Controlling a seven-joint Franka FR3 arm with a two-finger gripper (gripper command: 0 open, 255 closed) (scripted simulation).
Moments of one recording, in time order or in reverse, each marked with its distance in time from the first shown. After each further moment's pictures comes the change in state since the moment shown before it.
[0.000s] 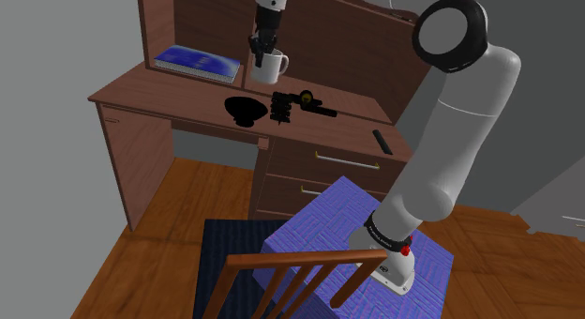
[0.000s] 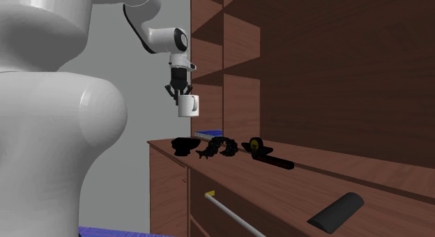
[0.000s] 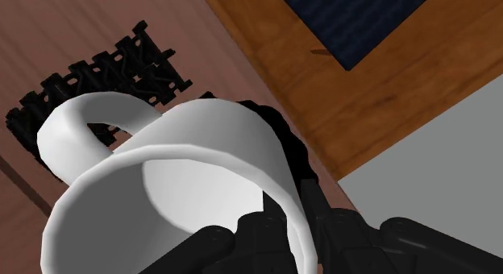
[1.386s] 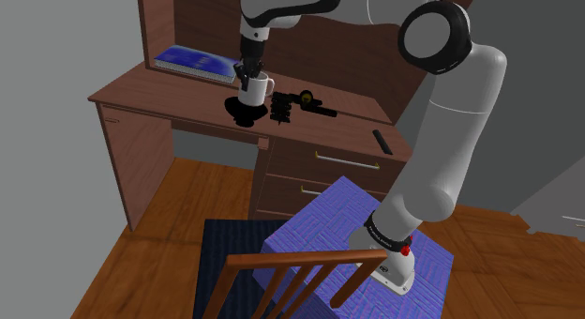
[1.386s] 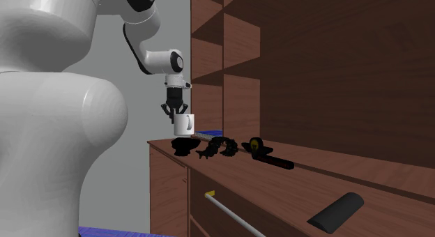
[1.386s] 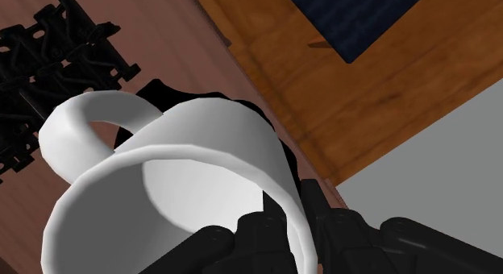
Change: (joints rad) arm 0.026 0.078 0.020 -0.122 0.008 0.199 0.041
